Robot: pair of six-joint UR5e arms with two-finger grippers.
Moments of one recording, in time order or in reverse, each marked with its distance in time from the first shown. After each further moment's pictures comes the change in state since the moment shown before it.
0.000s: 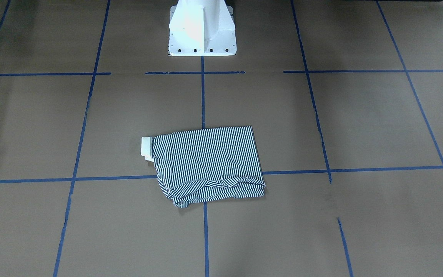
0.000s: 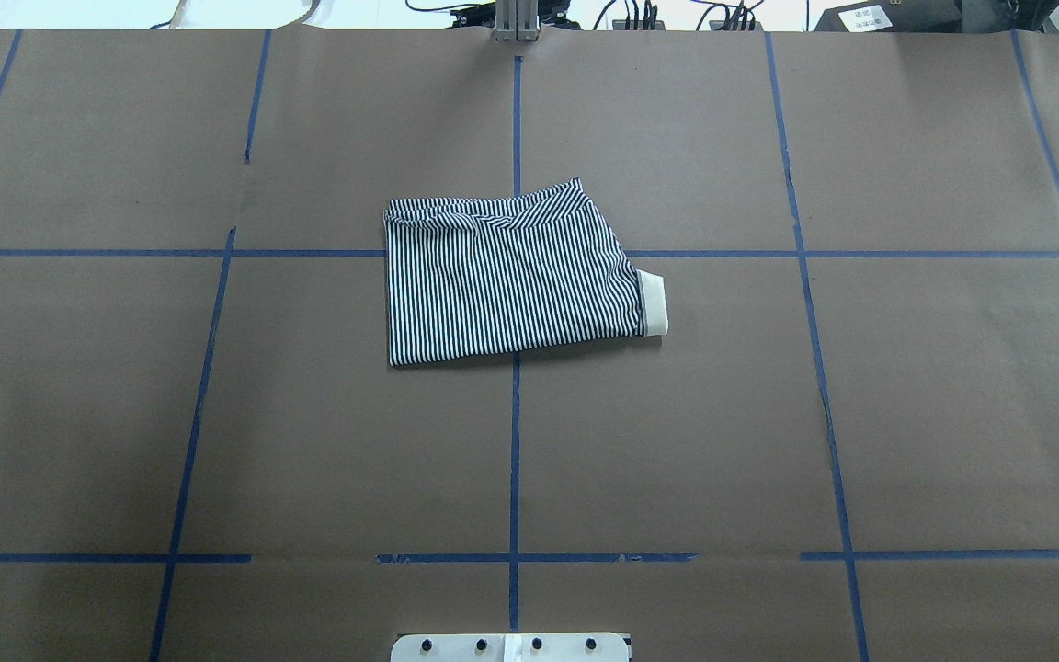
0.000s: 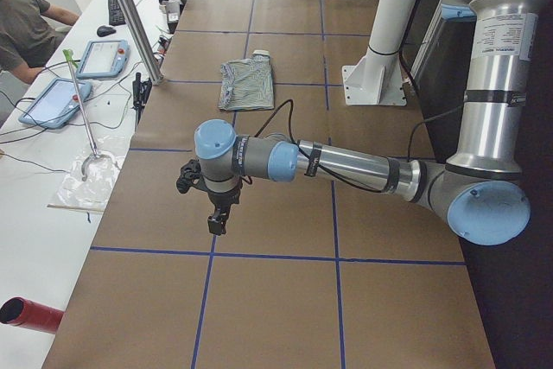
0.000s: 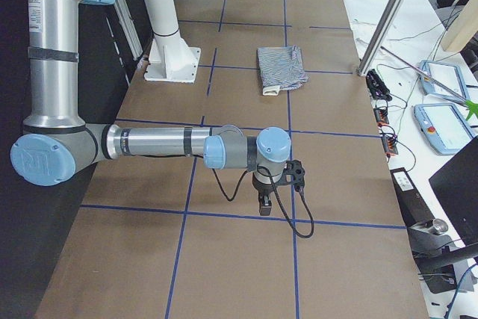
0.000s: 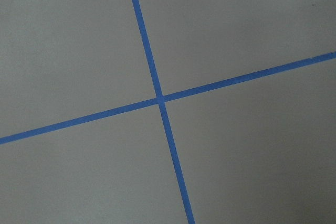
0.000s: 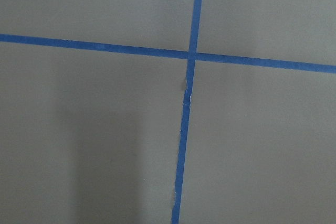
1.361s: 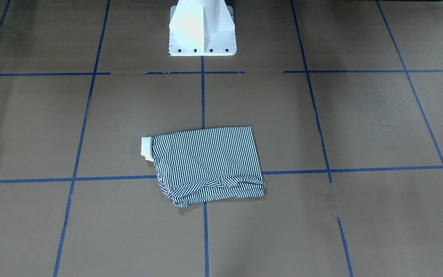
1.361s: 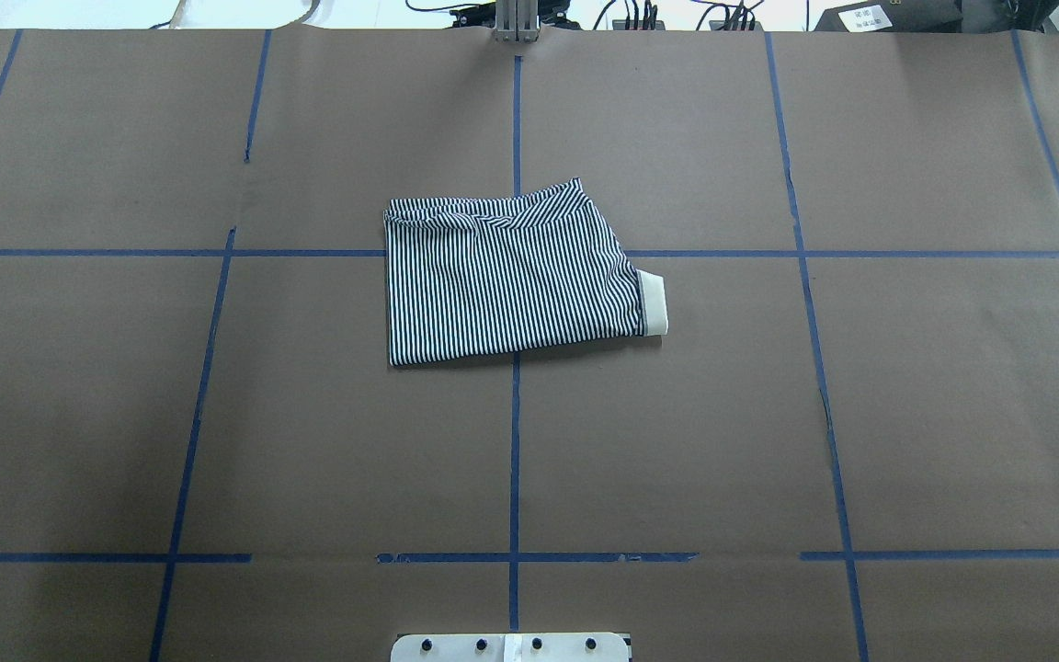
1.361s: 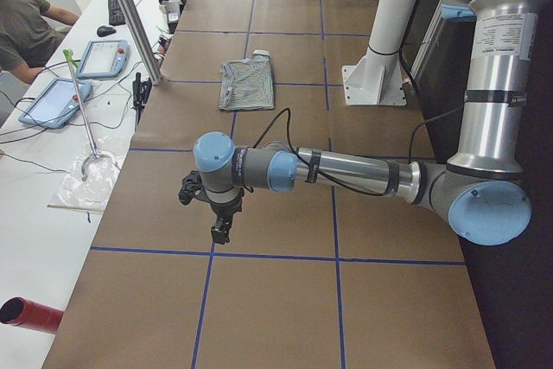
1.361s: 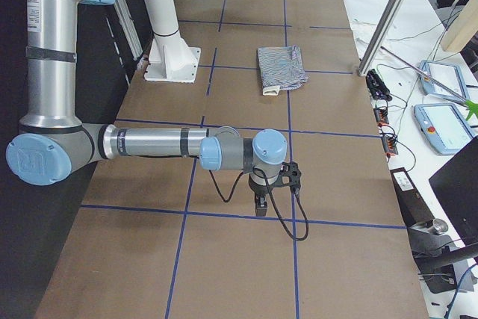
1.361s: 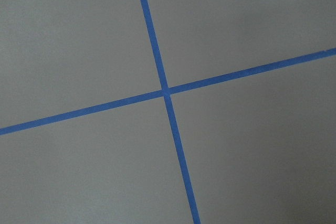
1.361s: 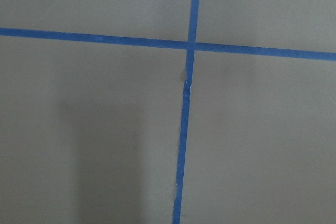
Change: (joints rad) left arm 0.006 0.009 0.040 -0.011 -0.009 -0.001; right arm 0.000 -0.026 0.014 0.000 0.013 0.007
